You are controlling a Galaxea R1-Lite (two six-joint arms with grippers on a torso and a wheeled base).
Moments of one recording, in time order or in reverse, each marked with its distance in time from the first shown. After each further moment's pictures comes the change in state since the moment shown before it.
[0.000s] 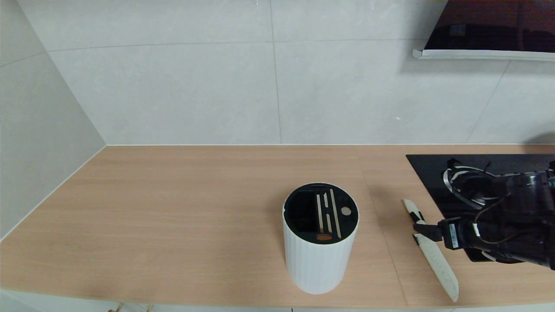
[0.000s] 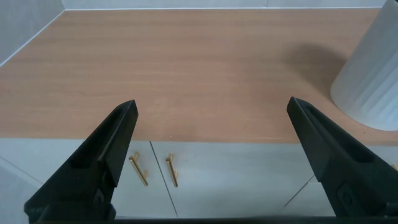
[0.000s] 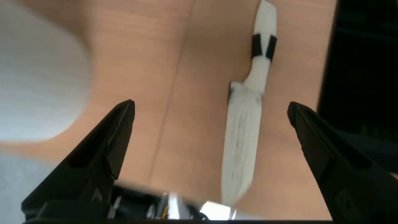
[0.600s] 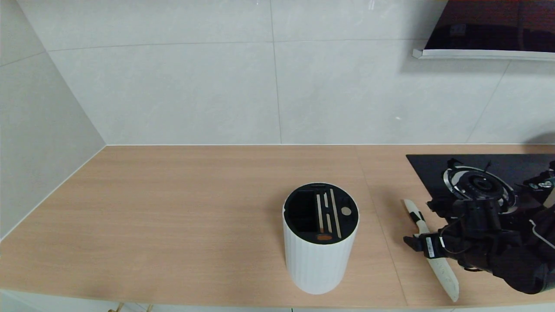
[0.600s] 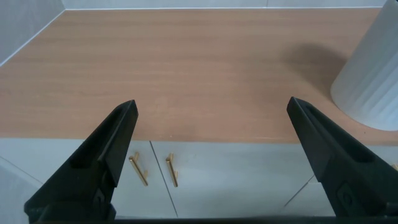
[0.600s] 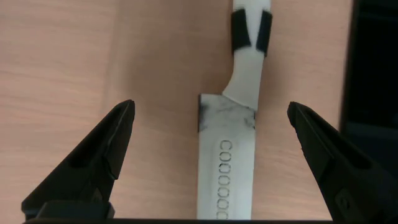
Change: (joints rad) left arm 0.000 0.000 0.000 0.000 0.000 0.000; right arm -0.039 0.372 0.033 -0.358 -0.082 -0.012
